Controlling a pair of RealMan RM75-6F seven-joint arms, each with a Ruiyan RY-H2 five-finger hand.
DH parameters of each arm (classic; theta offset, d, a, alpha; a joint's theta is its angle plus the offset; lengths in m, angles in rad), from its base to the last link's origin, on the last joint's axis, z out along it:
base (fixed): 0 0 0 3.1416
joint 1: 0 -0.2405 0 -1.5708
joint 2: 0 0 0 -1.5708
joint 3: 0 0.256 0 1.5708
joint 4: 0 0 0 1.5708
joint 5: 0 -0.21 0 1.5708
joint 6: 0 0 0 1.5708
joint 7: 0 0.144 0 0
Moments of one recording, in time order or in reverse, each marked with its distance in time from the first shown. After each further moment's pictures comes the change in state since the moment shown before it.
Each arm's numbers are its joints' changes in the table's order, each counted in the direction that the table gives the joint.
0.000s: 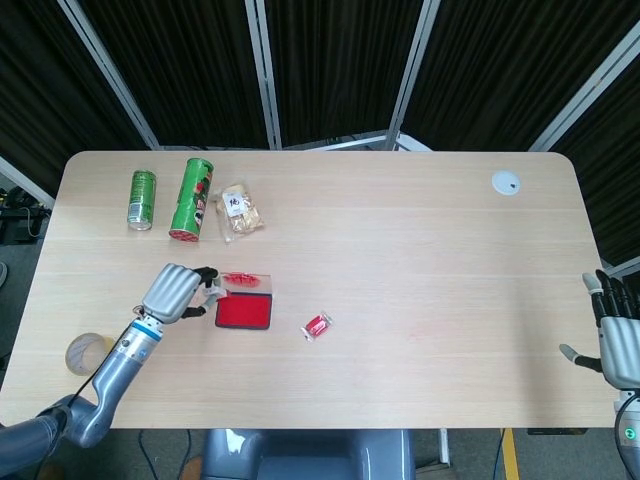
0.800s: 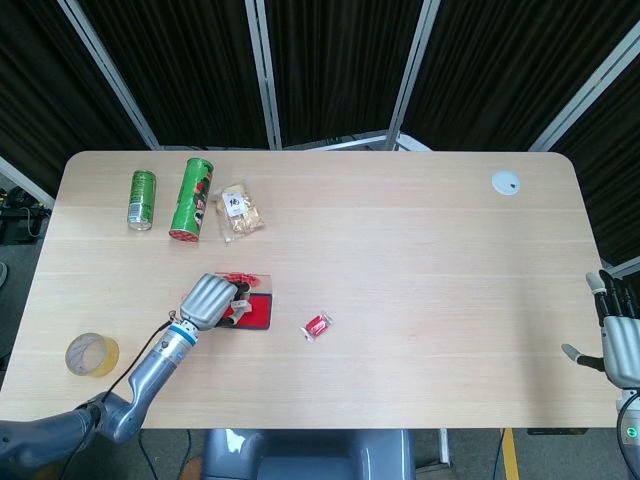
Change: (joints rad) left arm 0.065 0.124 0.000 -0.044 0.083 -0.122 0.179; right arm -0.001 0.000 0.004 -0.007 -0.017 -0.012 0.008
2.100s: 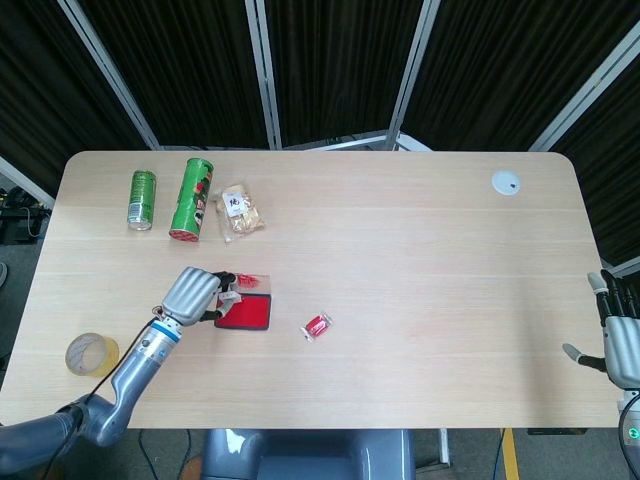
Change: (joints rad) left arm -0.035 -0.101 -0.008 0.083 -0.016 0.079 -0.079; right arm 0.003 -0.006 -0.001 0.009 0.004 0.006 0.003
